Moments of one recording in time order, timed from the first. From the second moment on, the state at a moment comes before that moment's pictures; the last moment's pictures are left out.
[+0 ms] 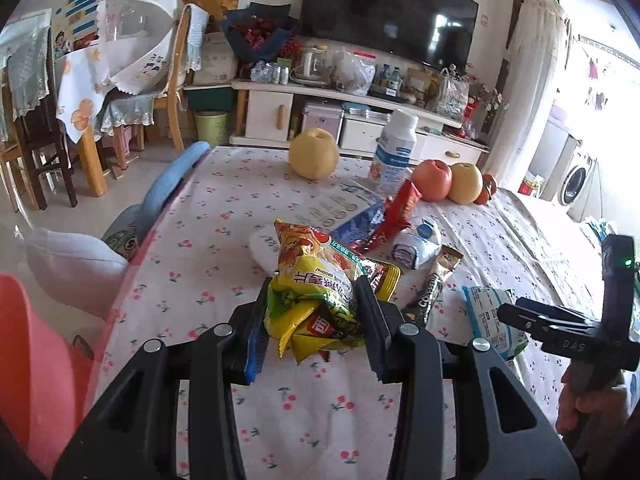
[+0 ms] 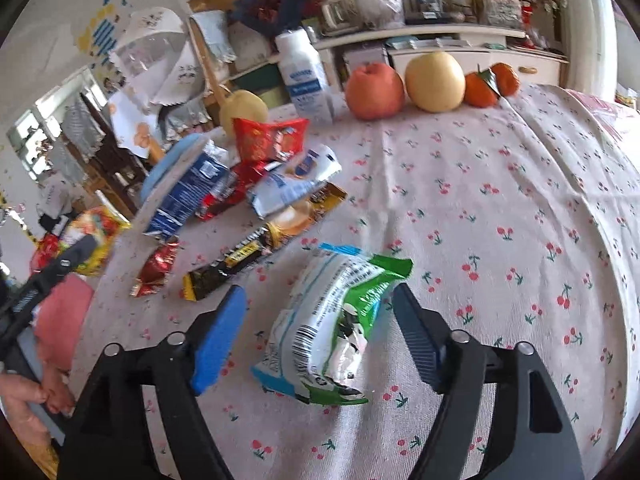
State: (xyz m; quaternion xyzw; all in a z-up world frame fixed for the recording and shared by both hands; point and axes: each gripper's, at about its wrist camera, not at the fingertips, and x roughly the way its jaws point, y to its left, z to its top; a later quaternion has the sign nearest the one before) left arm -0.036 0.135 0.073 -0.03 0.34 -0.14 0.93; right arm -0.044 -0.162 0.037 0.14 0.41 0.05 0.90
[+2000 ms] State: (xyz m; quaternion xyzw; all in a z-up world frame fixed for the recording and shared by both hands) left arm -0.039 0.154 0.011 0.02 0.47 -0.16 0.87; right arm -0.081 -0.049 0.048 -0.01 0.38 0.12 0.92
